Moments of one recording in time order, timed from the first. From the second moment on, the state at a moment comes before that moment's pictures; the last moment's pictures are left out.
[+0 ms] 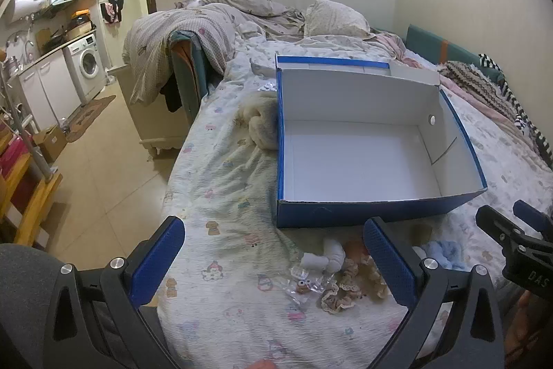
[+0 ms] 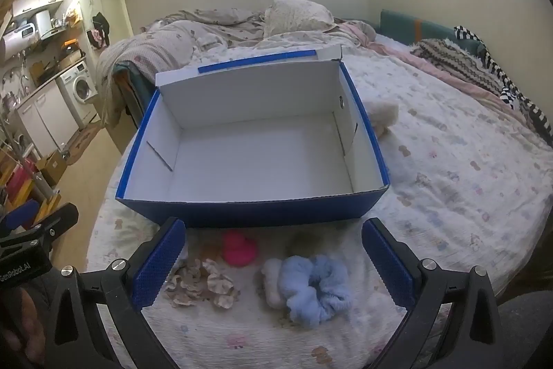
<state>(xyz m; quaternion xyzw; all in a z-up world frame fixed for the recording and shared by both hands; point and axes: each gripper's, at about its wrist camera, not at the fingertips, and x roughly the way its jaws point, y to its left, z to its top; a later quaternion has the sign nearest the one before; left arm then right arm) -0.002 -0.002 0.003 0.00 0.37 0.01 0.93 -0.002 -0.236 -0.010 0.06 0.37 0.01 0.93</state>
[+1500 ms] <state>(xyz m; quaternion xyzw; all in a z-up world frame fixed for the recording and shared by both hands) -0.001 -0.003 0.001 0.00 0.37 0.00 0.93 -0.004 -0.234 -0.015 0.06 0.37 0.01 0.93</state>
